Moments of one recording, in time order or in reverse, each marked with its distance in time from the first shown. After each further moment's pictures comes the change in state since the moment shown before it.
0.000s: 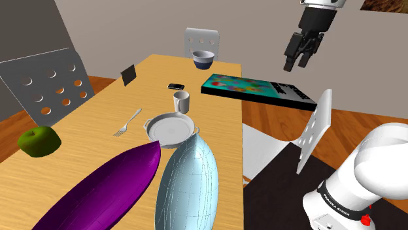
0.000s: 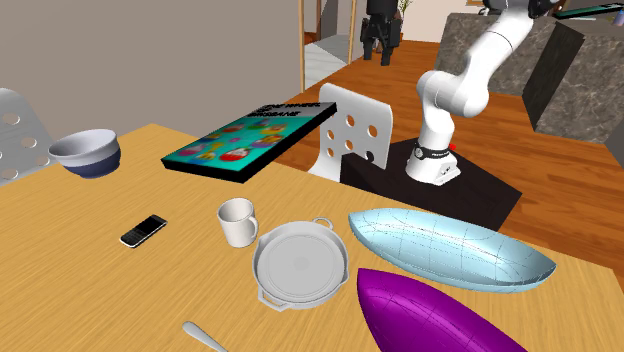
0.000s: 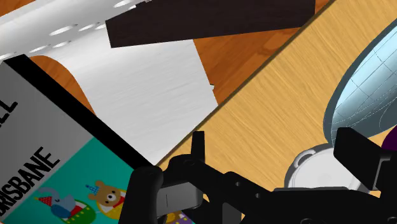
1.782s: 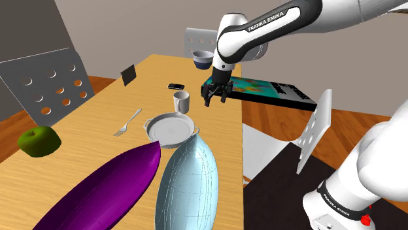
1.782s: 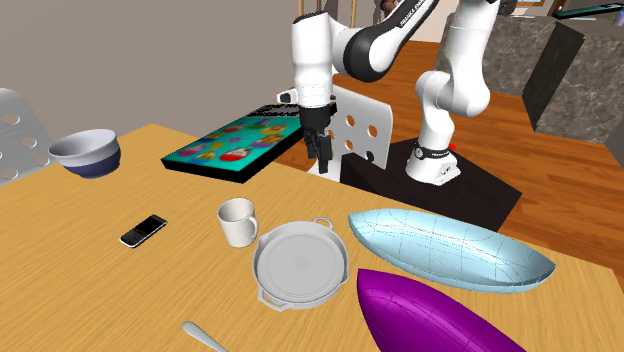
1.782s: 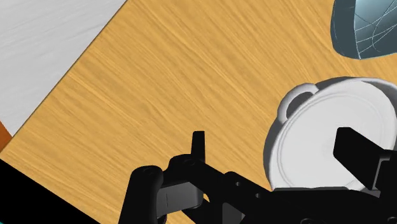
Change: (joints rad) arm 0.090 0.771 0.113 0.121 0.142 0.652 0.103
